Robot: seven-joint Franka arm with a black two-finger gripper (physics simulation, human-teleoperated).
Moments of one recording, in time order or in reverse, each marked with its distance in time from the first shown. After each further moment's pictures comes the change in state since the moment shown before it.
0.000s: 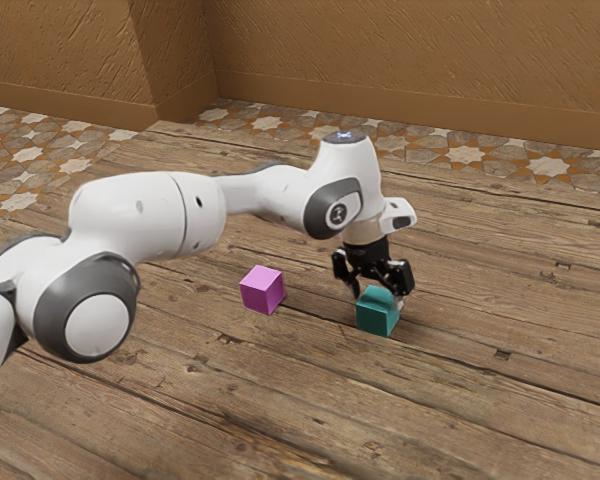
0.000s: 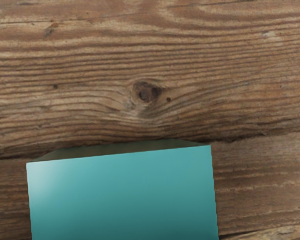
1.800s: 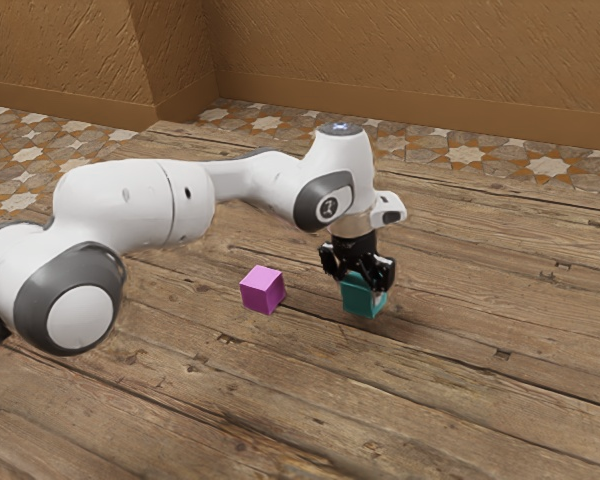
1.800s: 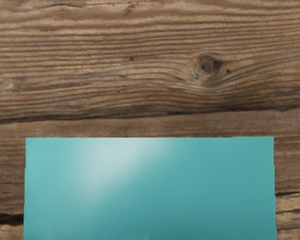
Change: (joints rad) arm -0.008 -0.207 0.049 -0.240 0.051 -0.009 -0.045
